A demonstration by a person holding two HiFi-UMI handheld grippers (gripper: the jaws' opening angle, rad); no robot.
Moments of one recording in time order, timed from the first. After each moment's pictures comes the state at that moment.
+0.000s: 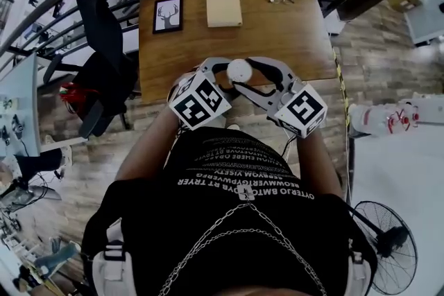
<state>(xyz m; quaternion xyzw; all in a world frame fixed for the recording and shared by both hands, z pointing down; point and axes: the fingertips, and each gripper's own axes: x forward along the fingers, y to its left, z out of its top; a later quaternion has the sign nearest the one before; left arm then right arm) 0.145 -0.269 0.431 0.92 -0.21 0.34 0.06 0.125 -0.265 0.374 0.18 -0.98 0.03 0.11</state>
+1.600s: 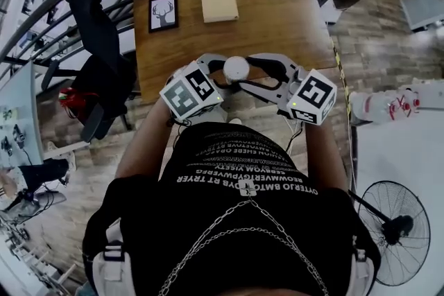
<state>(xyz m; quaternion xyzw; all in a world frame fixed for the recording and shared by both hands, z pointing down) 0.134 -0.255 0.438 0.93 -0.13 0.34 0.10 0.125 -0.256 0.381 0.12 -0.98 0.10 0.13</state>
